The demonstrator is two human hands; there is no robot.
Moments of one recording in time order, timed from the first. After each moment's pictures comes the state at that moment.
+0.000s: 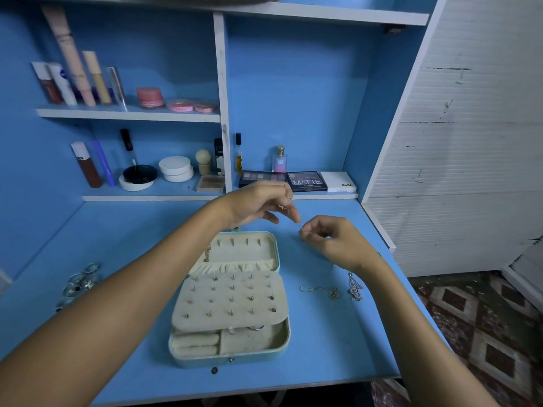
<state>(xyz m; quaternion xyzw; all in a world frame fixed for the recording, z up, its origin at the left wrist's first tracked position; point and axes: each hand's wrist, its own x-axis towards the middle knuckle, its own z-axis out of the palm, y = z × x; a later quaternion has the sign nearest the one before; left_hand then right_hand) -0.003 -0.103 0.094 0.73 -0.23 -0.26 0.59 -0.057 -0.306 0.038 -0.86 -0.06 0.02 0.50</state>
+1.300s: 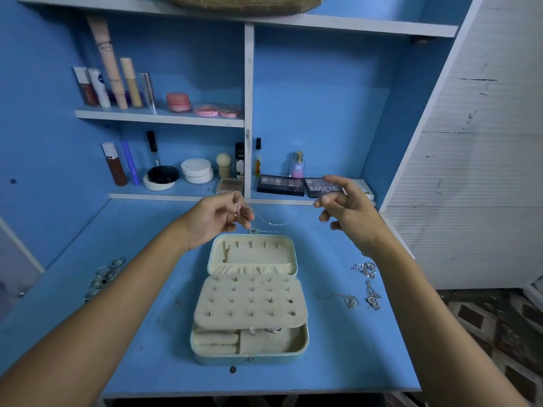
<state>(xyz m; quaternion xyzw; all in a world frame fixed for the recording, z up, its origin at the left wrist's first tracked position) -0.015 -0.005 0.062 0.66 -0.13 -0.18 0.71 -0.030 -0.288 0.071 -0.77 -0.09 -0.03 0.63</state>
